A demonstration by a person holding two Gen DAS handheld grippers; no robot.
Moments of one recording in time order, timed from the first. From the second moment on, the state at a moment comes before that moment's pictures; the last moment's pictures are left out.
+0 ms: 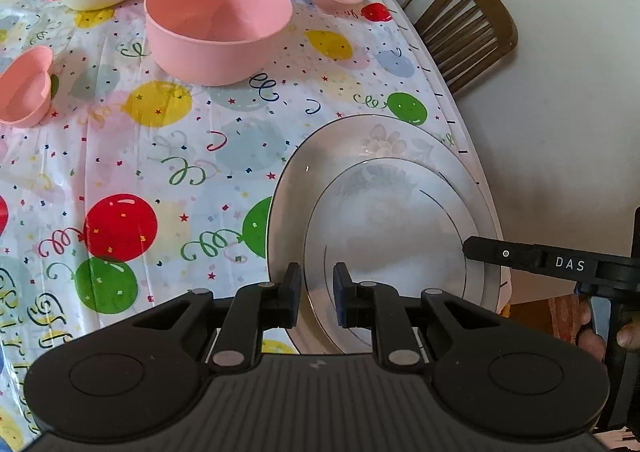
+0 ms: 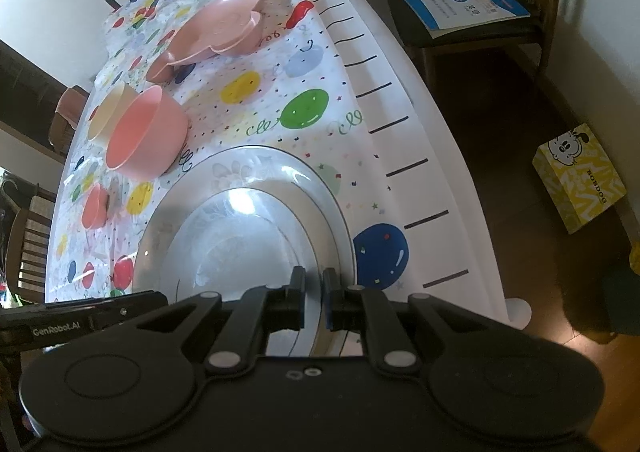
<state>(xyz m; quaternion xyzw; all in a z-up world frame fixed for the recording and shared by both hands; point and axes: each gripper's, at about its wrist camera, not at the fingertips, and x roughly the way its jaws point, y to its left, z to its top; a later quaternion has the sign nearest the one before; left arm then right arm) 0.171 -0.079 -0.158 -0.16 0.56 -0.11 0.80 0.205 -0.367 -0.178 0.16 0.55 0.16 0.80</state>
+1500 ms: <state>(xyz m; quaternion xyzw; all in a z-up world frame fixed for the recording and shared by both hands) 0.211 -0.048 -0.020 -0.07 0.37 -0.02 0.93 0.247 -0.273 -0.030 0.02 0.35 0.27 0.90</state>
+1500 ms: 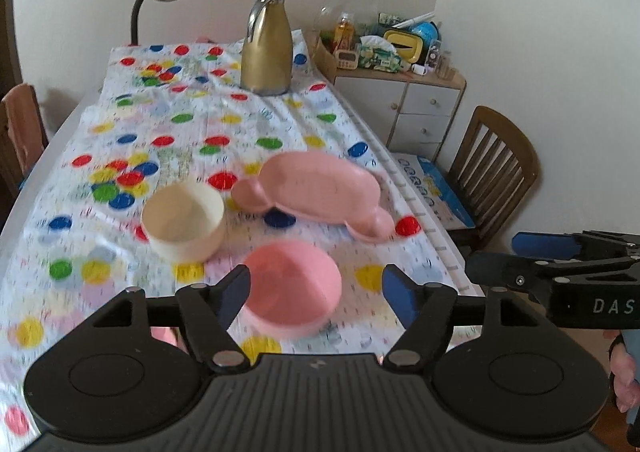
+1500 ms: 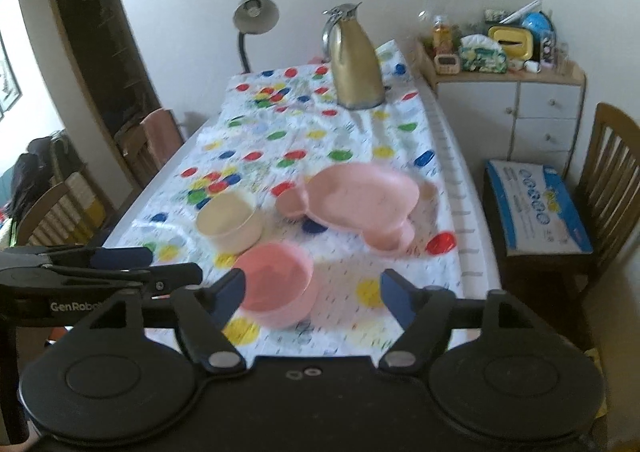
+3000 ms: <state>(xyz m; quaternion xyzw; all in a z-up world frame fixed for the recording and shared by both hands) 0.532 0.028 -0.153 0.01 0.47 -0.09 0.88 0.488 -0.215 -0.153 0.04 0.49 0.08 0.87</state>
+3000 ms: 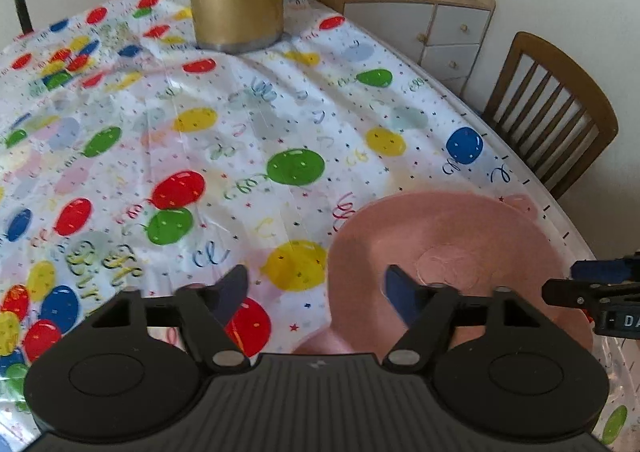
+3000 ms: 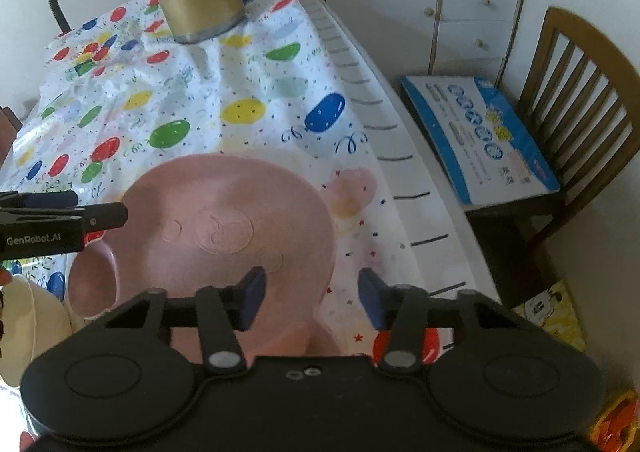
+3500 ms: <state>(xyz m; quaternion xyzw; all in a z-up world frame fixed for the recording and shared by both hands) 0.542 0.031 -0.169 -0.01 0.50 -0.12 0.86 0.496 -0.219 -0.166 0.06 0.51 0.08 0.85</state>
